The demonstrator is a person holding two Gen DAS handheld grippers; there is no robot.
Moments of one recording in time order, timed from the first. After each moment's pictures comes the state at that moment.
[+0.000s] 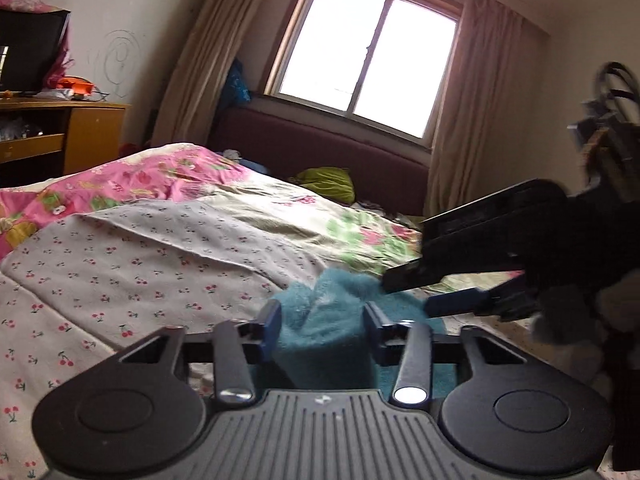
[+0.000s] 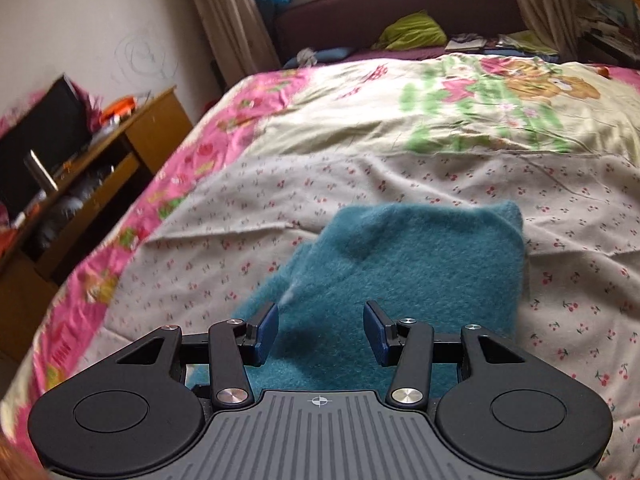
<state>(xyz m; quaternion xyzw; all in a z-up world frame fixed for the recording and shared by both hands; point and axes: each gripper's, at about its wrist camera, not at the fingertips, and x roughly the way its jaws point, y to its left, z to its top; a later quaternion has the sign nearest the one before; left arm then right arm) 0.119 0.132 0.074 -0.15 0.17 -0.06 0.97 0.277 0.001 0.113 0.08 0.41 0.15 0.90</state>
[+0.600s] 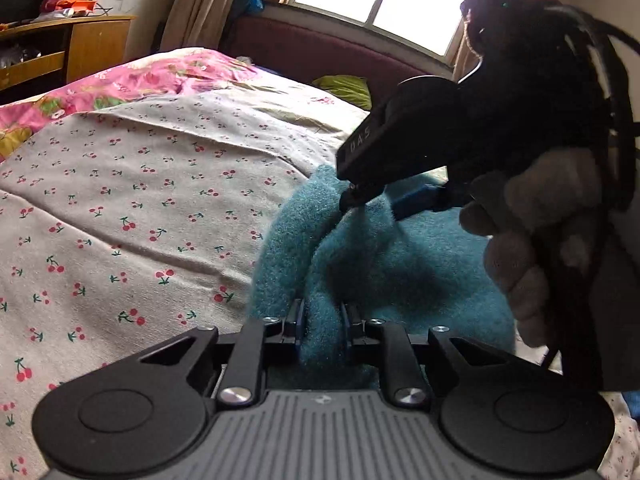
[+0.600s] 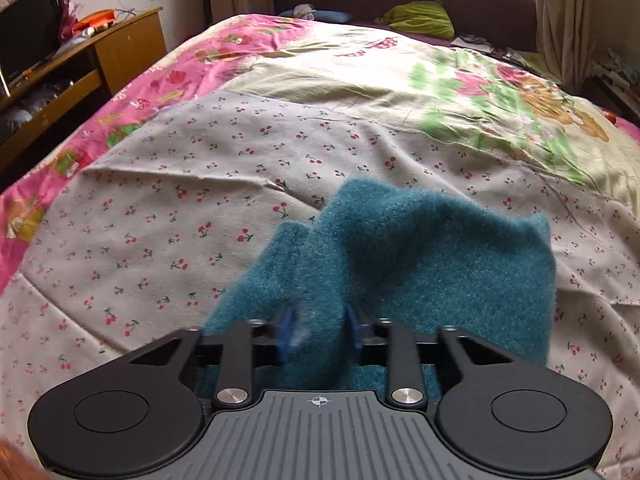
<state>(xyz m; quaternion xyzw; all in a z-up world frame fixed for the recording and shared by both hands) 0.139 0.142 0.022 -0.17 0.31 -0.06 0.93 0.311 0.058 0.083 -0.02 0.44 0.11 0.89</state>
